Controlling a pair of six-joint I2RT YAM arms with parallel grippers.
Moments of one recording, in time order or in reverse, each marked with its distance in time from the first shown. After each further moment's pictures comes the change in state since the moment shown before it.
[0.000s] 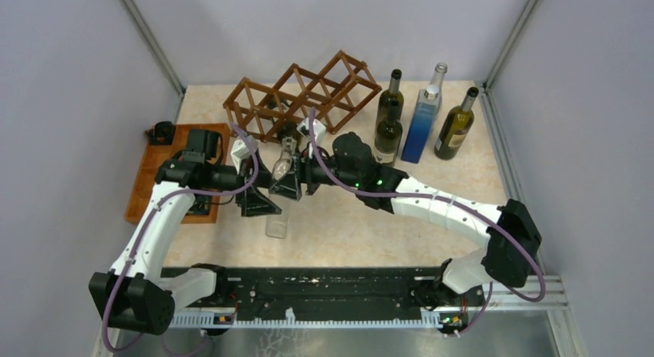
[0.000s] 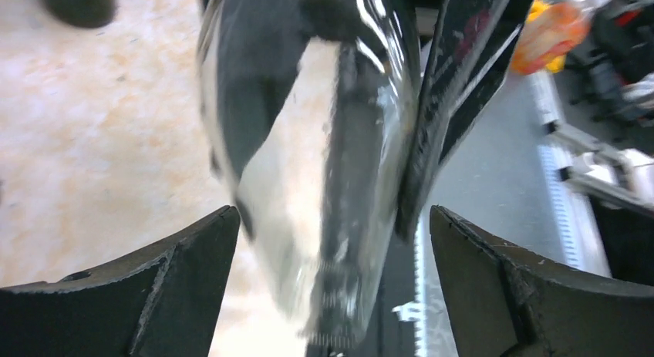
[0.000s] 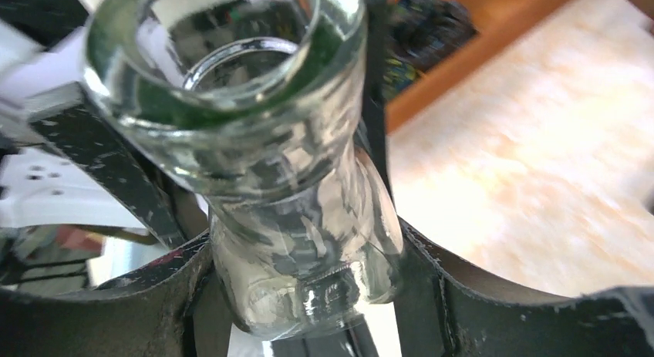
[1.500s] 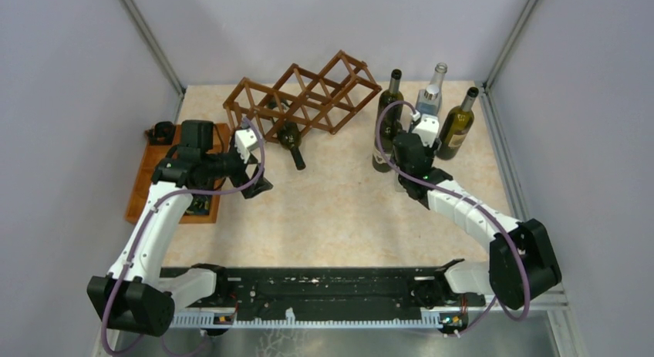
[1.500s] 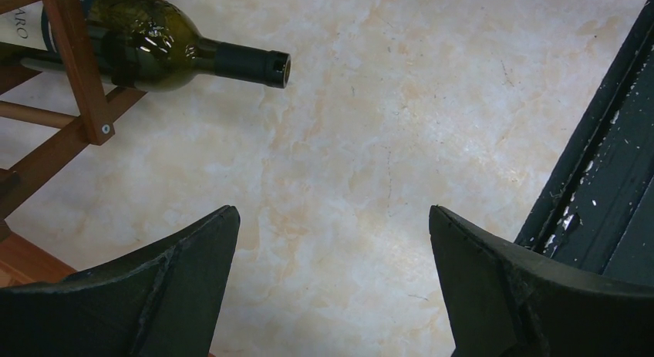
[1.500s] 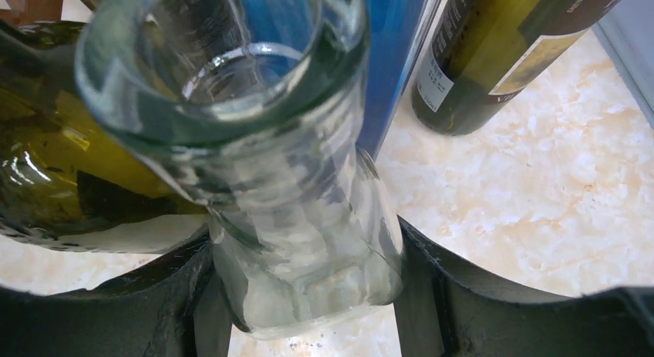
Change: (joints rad) left arm 0.000 -0.008 0.042 0.184 -0.665 0.000; right arm -0.508 -0.159 -0.346 -0.228 1.049 -0.132
